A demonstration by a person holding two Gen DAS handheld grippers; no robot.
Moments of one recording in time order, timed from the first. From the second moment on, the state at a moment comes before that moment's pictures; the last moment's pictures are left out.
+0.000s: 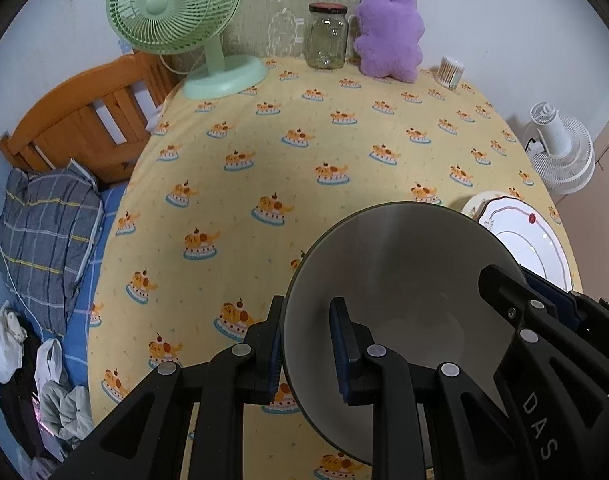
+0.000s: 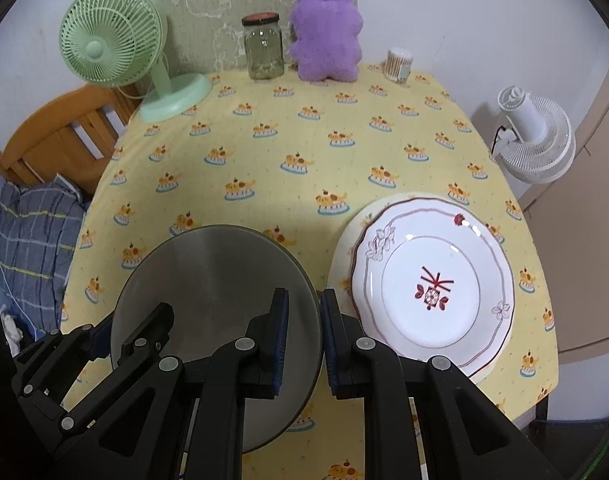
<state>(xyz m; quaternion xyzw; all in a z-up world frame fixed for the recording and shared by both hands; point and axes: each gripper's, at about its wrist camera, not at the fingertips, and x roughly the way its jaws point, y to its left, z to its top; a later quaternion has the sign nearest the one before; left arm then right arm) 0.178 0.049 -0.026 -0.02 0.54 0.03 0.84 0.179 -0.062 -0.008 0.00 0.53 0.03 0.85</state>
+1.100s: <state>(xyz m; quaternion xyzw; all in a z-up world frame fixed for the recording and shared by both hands) 0.173 0.048 -0.042 -0.03 0.56 -0.01 0.83 0.178 -0.059 -0.020 -0.04 0.54 0.05 0.84</state>
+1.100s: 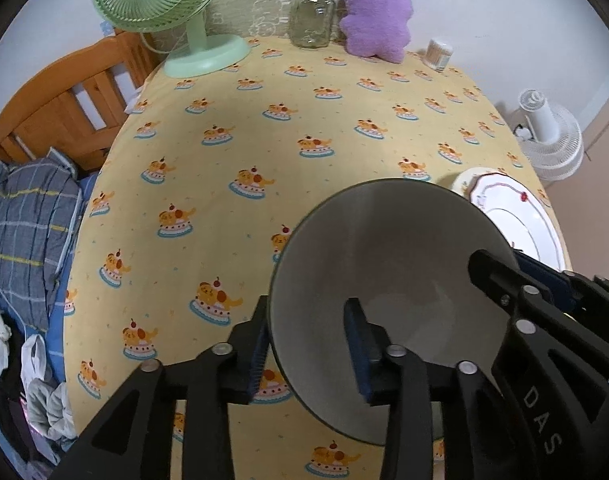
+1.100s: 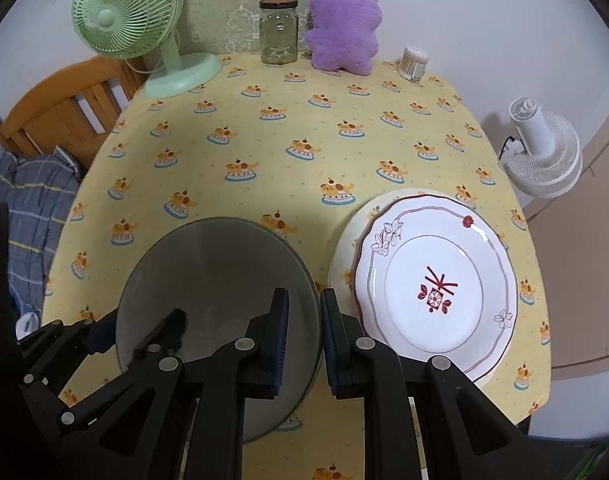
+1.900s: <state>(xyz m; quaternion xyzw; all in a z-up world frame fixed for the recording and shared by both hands) 0.181 0.042 -0.050 -0.05 0.58 0.03 0.81 0.205 -0.098 -0.051 0.06 0.58 0.14 0.80</state>
